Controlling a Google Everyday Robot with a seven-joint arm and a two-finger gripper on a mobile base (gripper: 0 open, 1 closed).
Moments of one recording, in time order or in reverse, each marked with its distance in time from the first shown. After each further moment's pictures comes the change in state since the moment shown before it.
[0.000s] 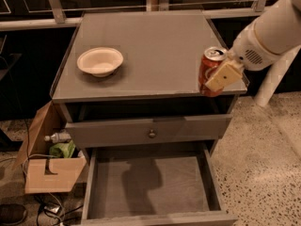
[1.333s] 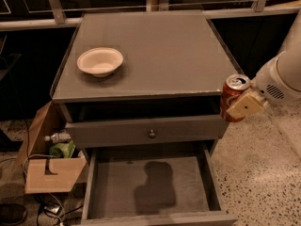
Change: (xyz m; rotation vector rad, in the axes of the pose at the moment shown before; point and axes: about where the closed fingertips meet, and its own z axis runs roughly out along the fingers) arm 0.087 0.017 -0.001 0.064 0.097 0.107
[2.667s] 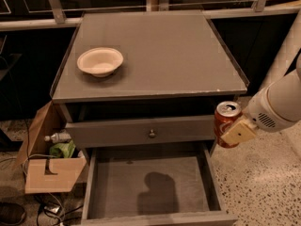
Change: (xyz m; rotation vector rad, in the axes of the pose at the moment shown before) arm 0.038 0.048 0.030 -0.085 0.058 0.054
